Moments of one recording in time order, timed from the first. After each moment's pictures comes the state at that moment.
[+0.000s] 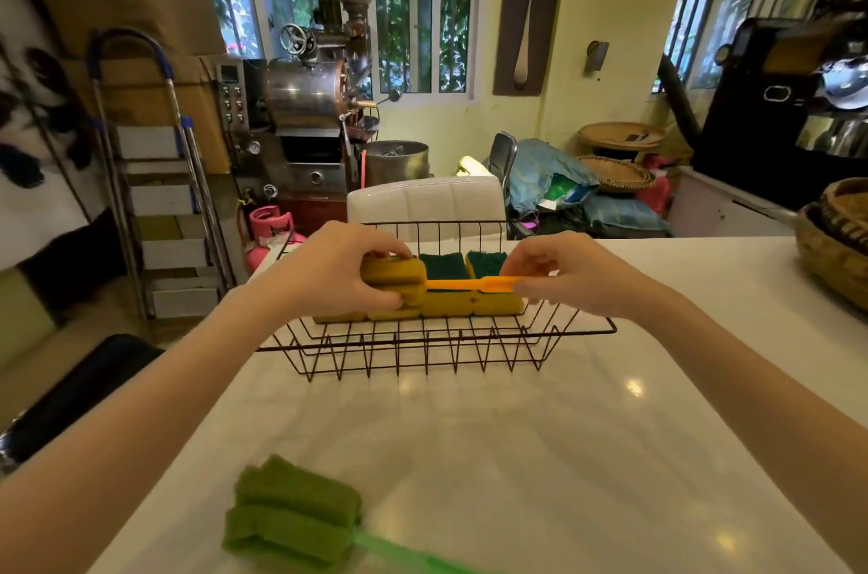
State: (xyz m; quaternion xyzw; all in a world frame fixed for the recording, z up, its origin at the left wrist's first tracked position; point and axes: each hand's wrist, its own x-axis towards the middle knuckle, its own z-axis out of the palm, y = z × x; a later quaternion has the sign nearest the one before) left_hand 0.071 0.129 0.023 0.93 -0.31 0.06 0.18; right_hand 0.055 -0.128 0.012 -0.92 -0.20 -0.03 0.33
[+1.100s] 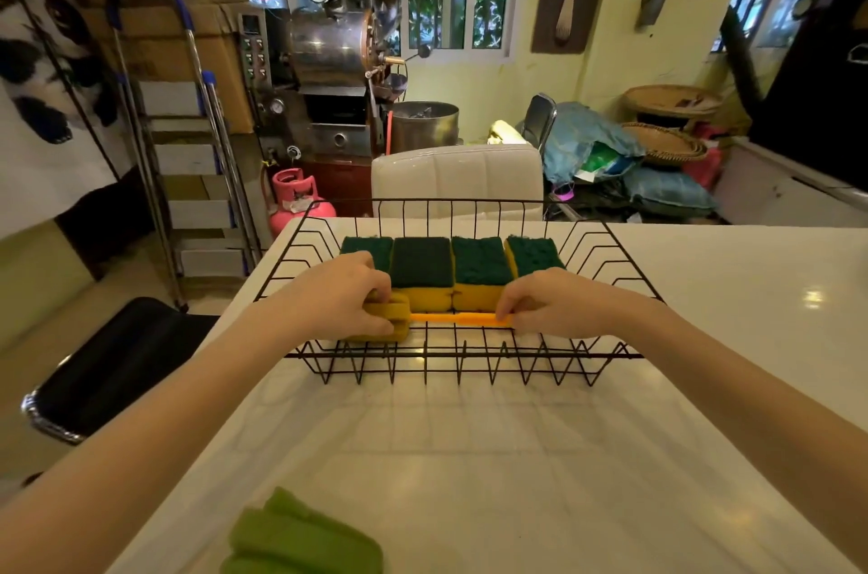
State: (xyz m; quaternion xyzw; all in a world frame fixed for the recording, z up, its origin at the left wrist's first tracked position) left_hand 0.130 0.155 -0.041 0.98 -0.21 -0.05 0.03; right_hand 0.128 -0.096 -0.042 -0.95 -0.23 0.15 0.15
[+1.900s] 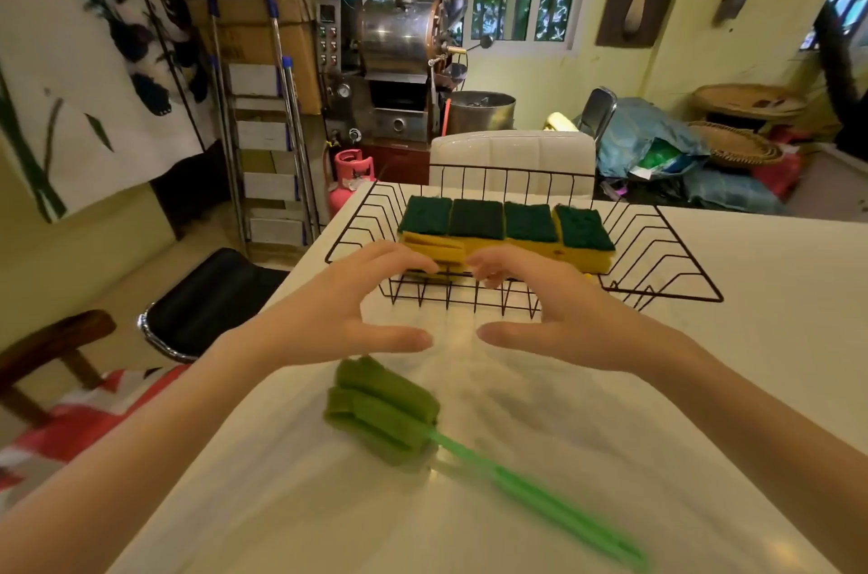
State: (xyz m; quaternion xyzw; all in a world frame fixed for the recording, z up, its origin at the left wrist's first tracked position) left_hand -0.015 0.188 -0.029 0.93 -0.24 0.00 0.29; right_hand 0.004 -0.041 -0.023 -0.90 -0.34 0.01 0.27
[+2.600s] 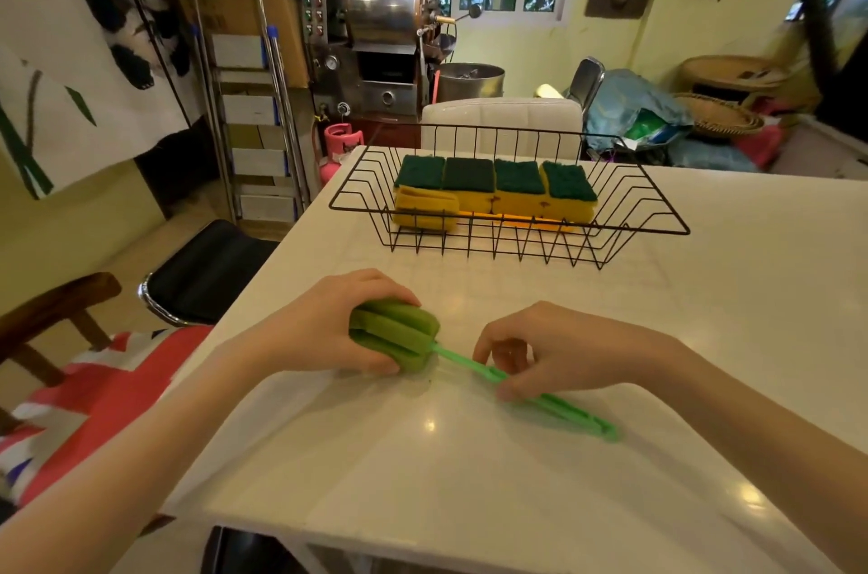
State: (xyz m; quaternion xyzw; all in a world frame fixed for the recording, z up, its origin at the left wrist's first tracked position) left_hand -0.060 0.198 -0.073 0.92 -0.24 -0.07 0.29; right_hand -0.054 -0.046 -0.057 -0.90 -0.34 0.23 0.16
